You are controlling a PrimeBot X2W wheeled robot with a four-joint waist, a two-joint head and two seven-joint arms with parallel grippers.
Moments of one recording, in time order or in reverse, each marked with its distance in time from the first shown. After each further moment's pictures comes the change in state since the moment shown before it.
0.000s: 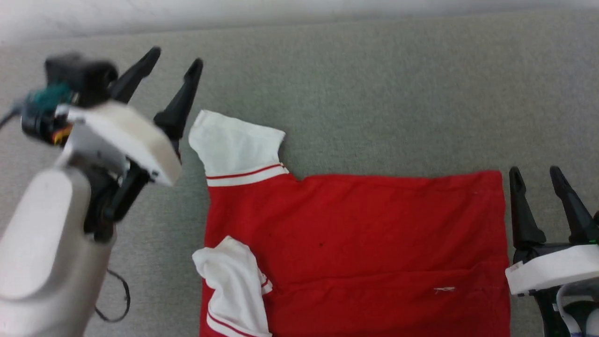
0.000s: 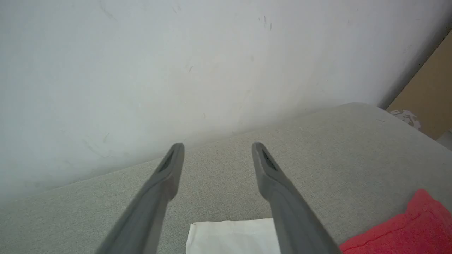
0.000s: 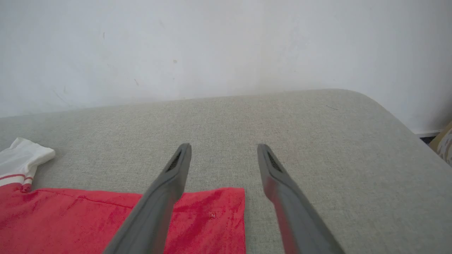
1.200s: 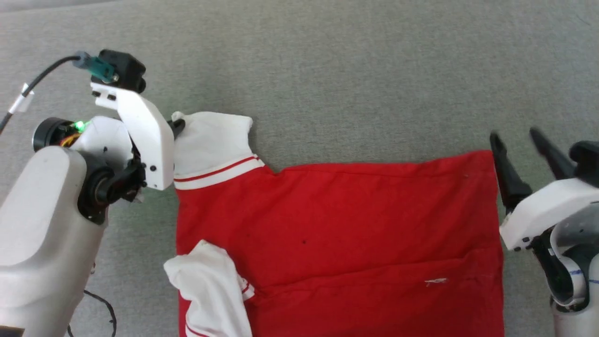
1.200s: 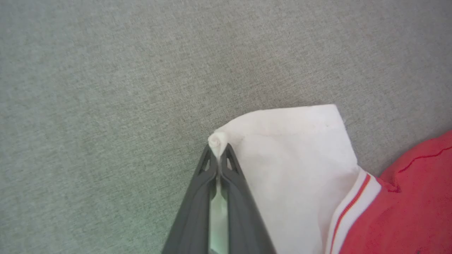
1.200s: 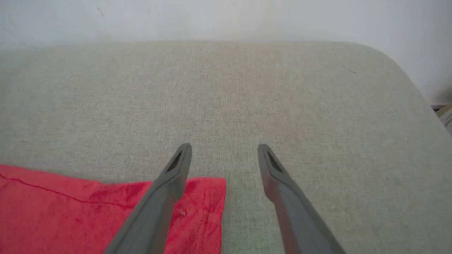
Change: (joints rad) left arm -0.140 0.067 -0.126 0.233 -0.131 0.006 0.506; right arm -0.215 -0.057 0.053 0.062 -0.010 0.000 0.266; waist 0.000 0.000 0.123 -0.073
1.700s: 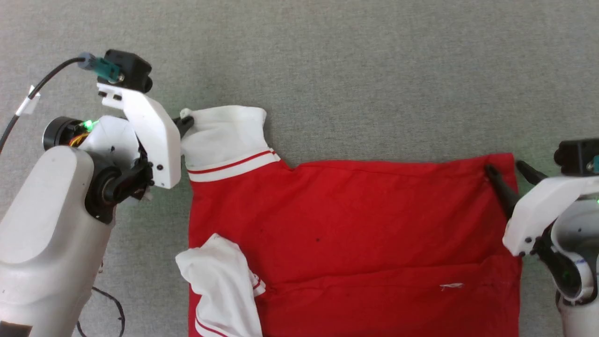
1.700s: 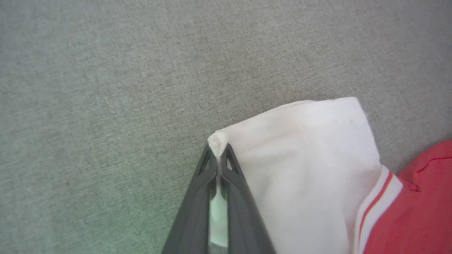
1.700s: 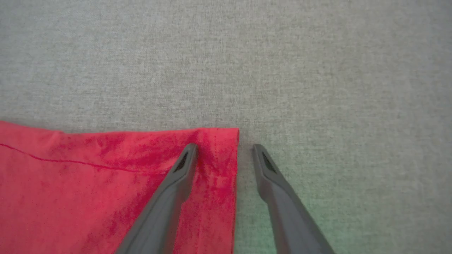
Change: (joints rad) left arm -0.004 -0.024 -0.004 0.020 -0.009 -0.008 -0.040; right arm -0.015 -0.057 0.005 0.086 0.087 0.000 0.286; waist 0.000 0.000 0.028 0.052
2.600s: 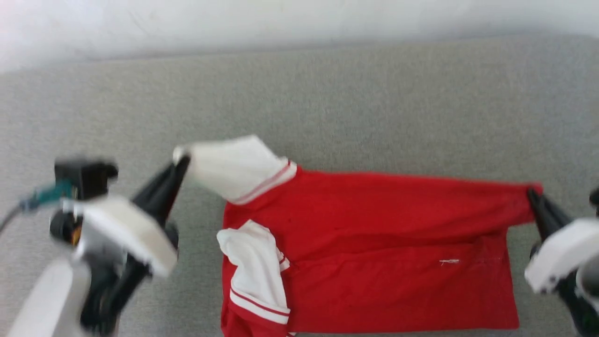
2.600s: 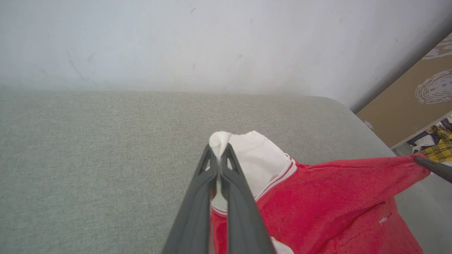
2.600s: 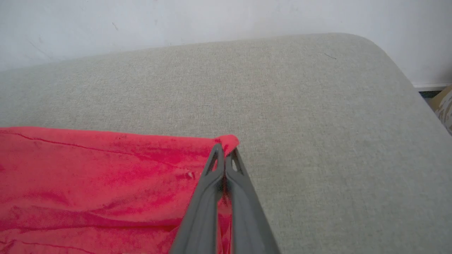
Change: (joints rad) left arm 0.428 -0.016 0.150 -0.293 -0.062 -0.012 -0.495; right arm 0.138 -0.011 -0.083 -0.035 0.037 0.000 -0.189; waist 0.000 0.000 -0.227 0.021
